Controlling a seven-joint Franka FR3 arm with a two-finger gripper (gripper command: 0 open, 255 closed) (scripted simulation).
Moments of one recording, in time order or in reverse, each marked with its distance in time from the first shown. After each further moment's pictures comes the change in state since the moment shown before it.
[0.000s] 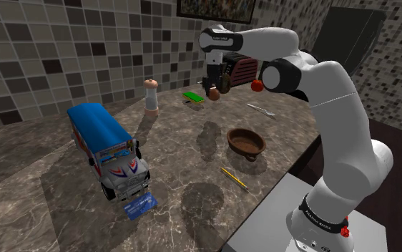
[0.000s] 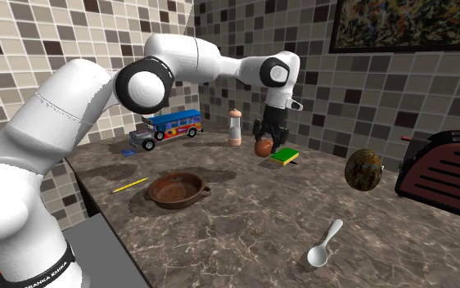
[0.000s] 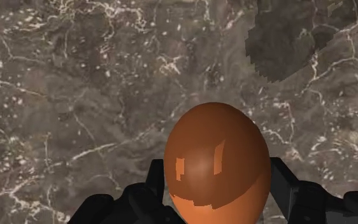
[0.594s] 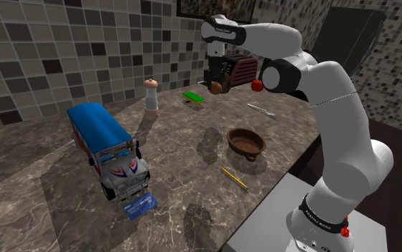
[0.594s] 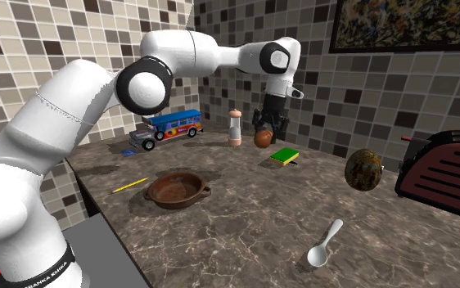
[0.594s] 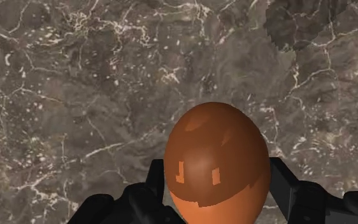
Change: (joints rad) arm -0.008 0.005 0.000 0.115 0.000 -0.113 0.004
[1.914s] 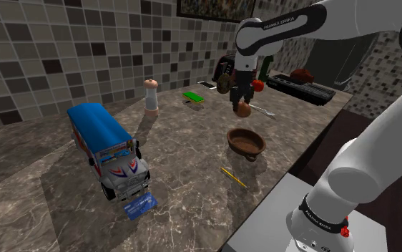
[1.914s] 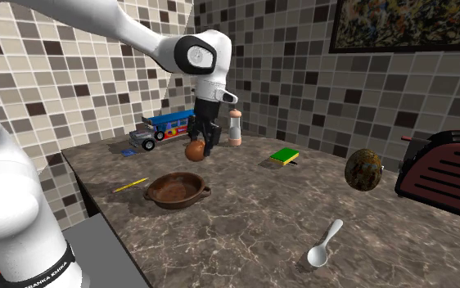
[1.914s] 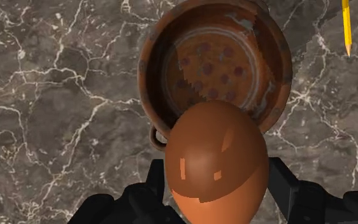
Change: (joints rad) arm 0.136 -0.958 0.011 -1.351 -0.102 0.406 0.106
